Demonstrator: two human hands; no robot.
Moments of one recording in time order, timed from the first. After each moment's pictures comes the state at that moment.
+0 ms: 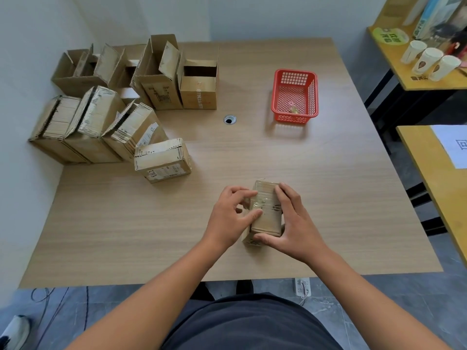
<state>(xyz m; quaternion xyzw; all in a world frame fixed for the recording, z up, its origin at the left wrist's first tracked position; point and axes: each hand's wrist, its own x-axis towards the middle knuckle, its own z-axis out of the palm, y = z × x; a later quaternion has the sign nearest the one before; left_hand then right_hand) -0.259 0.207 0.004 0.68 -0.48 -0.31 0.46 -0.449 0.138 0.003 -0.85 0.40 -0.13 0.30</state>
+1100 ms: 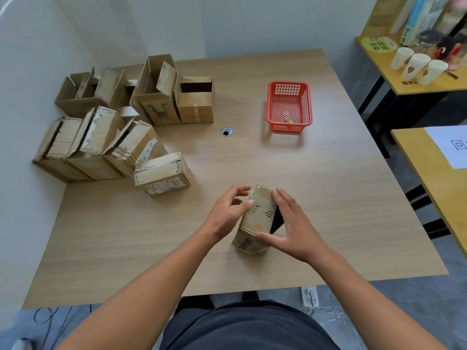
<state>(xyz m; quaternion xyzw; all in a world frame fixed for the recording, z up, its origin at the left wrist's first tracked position) -0.239 0.178 0.021 0.65 -0.42 -0.47 0.42 -0.448 0.124 0.010 -0.84 0.41 -0.08 0.35</state>
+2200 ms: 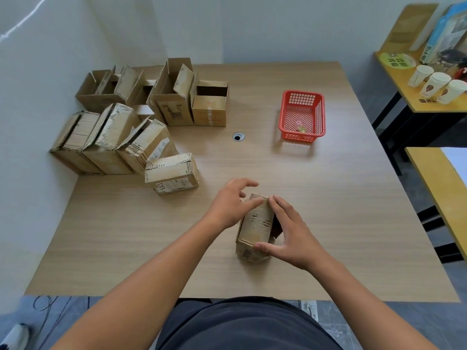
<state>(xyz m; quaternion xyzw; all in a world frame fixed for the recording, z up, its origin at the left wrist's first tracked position) -0.220 0.154 0.030 0.73 -0.49 -0.34 0.33 -0.433 0.119 0.009 -0.86 0.36 -0.08 0.35</state>
